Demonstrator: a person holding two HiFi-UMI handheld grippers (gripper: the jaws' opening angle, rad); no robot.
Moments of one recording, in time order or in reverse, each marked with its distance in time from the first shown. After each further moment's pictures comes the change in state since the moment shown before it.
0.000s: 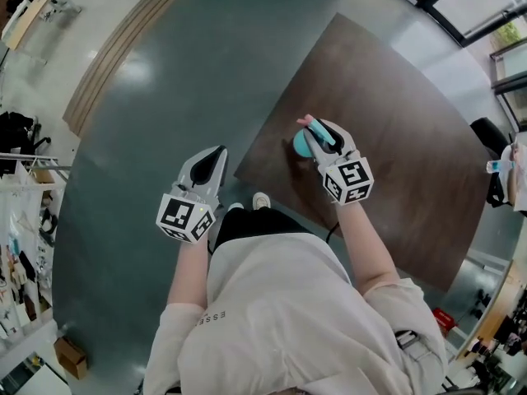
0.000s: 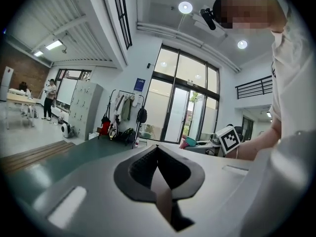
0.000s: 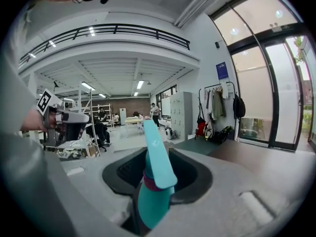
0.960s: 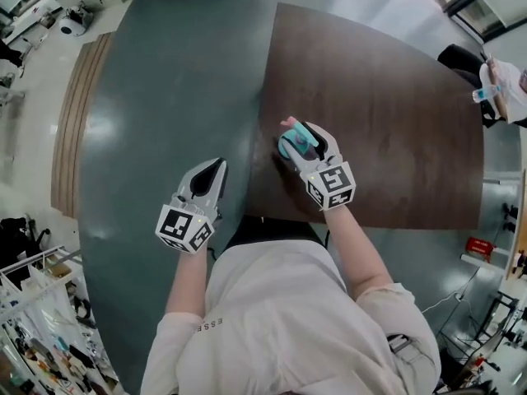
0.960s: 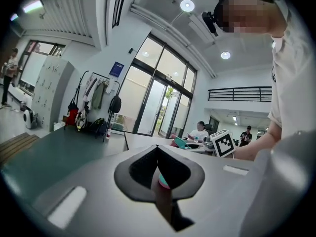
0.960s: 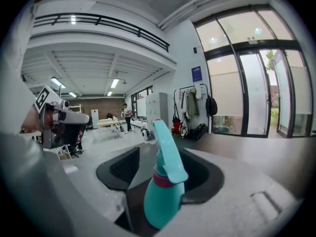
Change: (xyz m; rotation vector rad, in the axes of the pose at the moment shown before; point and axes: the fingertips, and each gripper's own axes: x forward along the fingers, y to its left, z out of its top) left arm 0.082 0.049 -0.013 -0.013 0.110 -0.384; right arm 0.044 -0.014 -0.023 0.084 -0.017 -0.323
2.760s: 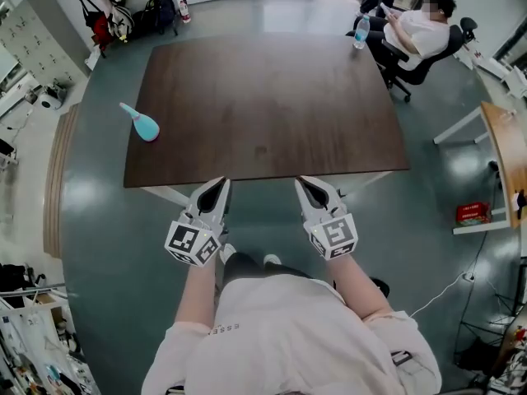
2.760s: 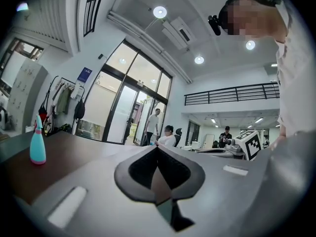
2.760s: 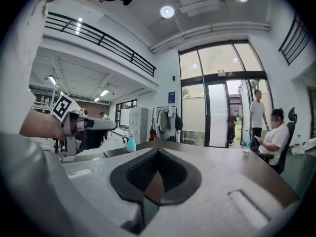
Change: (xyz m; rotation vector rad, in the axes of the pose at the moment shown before) left arm 0.080 -0.512 -0.078 0.092 -0.104 -0.197; right arm -0.564 -0.131 -0.068 -0.036 -0.152 -0.240
